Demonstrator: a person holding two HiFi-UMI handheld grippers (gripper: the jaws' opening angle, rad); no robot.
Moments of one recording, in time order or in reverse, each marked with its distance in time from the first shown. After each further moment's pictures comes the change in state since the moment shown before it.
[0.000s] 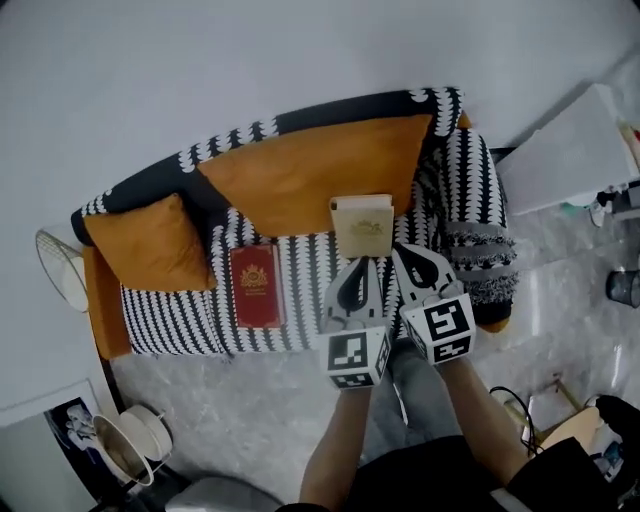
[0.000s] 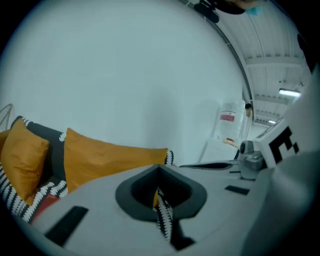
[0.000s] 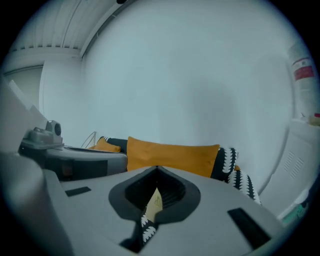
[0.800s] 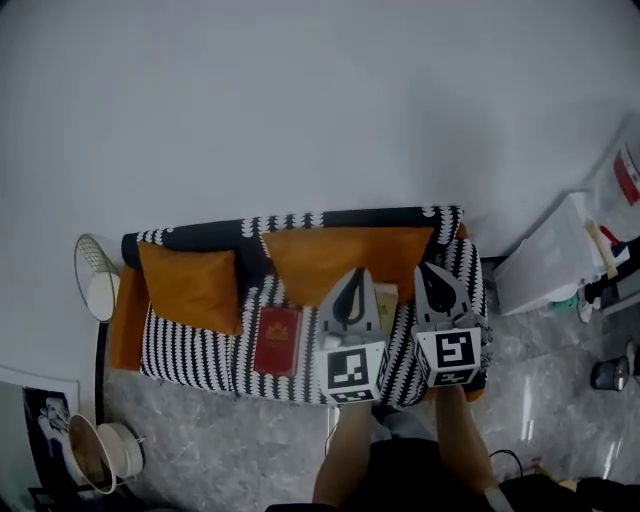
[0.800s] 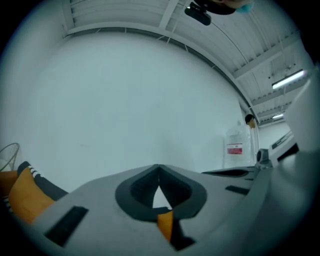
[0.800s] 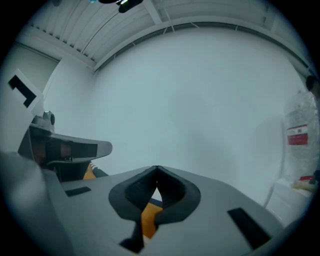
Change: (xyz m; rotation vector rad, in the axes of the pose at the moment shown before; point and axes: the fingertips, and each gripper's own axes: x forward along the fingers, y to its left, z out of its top) left arm -0.081 -0.026 0.237 0.130 -0.390 0.128; right arm -0.098 -0.015 0.223 -0.151 -0.353 -0.133
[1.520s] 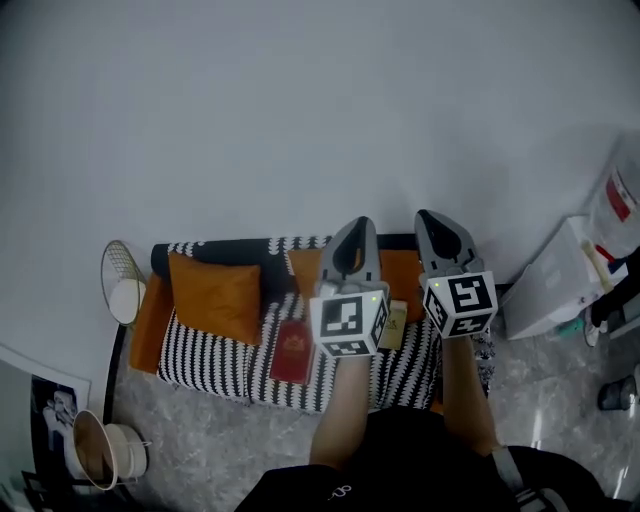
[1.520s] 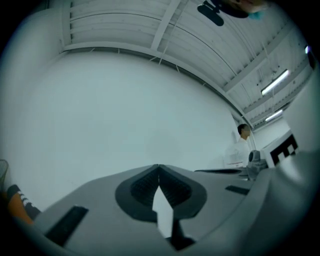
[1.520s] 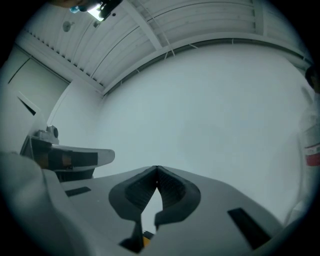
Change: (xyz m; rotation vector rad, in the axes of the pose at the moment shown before) left arm 0.010 0.001 0.150 0.072 -0.217 -0.035; right arm 0.012 -0.010 0.158 0.001 -0.254 0.087
